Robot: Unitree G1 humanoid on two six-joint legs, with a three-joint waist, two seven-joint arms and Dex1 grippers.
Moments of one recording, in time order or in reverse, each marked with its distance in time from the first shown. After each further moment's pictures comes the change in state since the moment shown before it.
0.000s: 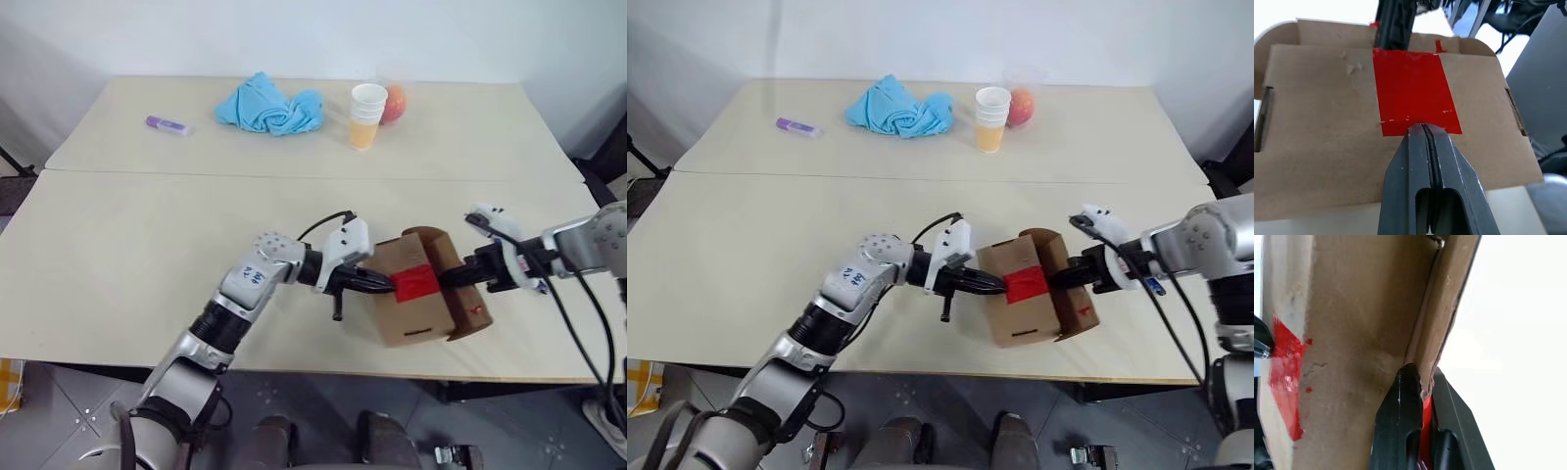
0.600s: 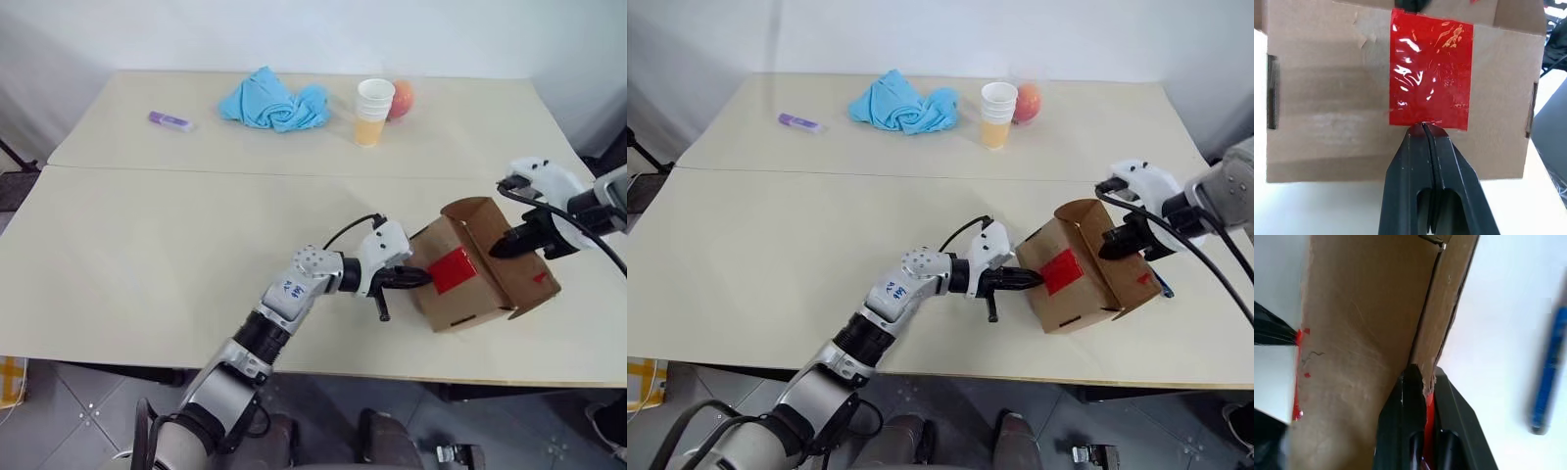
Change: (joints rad) left arm 0.024 -0.222 -0.005 0.155 0.076 -0.100 0.228; right arm -0.417 -0.219 0.439 -0.083 -0.076 0.000 0.068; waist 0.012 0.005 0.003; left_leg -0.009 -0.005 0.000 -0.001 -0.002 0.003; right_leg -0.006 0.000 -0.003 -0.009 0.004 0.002
